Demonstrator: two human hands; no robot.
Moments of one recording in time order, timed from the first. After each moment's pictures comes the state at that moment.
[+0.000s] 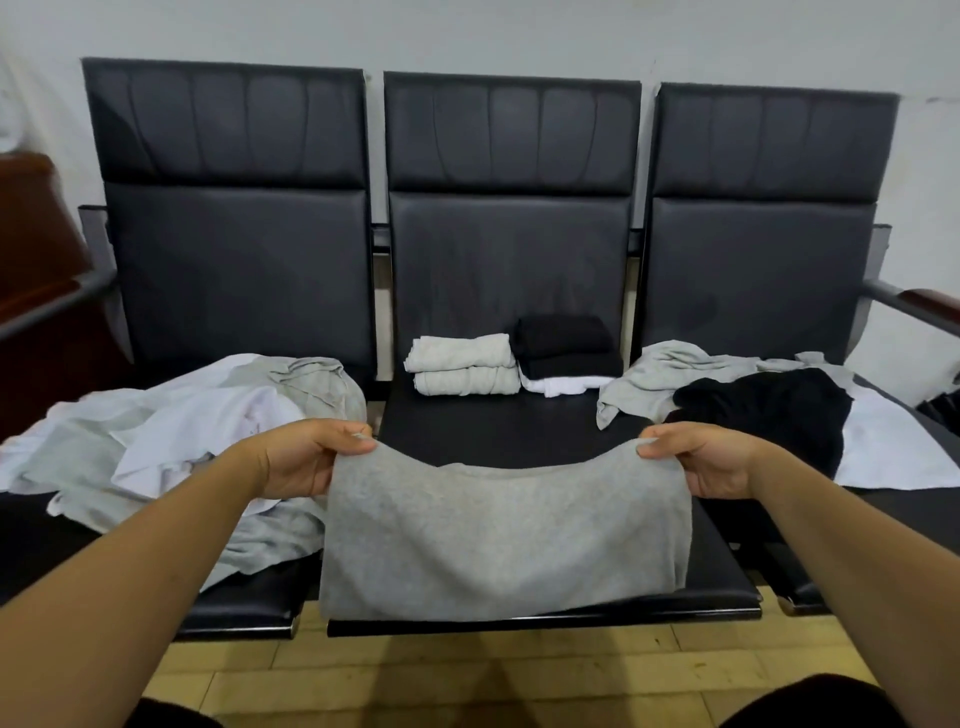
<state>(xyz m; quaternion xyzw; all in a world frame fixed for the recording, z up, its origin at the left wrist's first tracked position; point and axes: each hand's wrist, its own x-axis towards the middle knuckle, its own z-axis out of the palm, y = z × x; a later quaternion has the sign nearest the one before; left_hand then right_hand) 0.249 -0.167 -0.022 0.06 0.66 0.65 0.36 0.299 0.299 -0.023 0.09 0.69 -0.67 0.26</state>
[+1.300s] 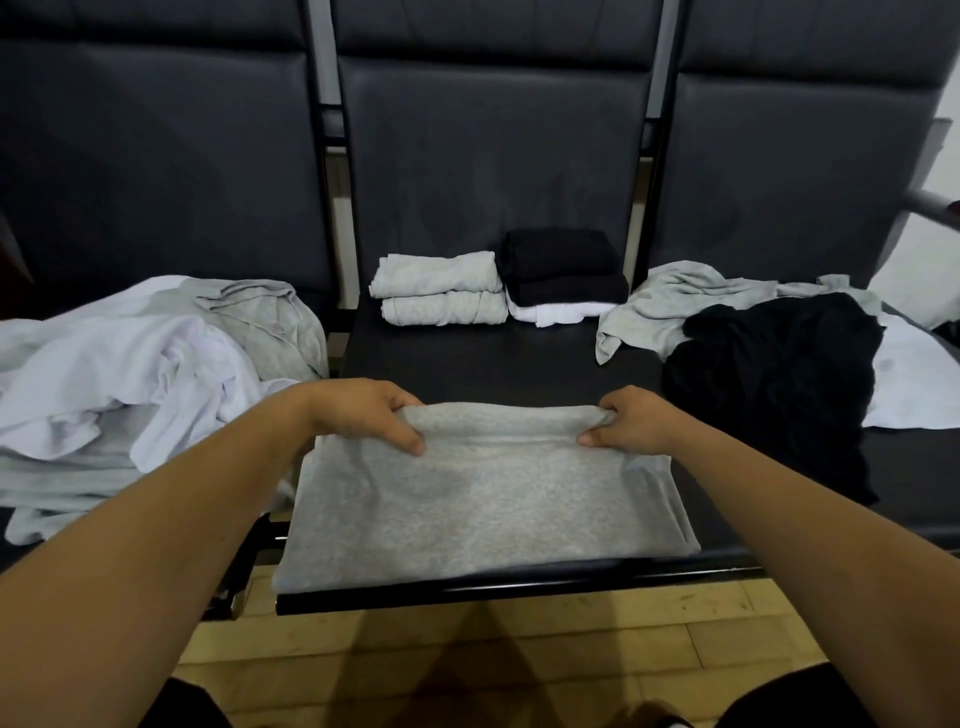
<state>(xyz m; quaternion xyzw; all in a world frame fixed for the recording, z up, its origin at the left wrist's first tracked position) 0.190 -0.087 -0.075 0.19 0.84 0.31 0.39 0.240 0.259 -0.113 0.06 0.97 -0.19 0.14</state>
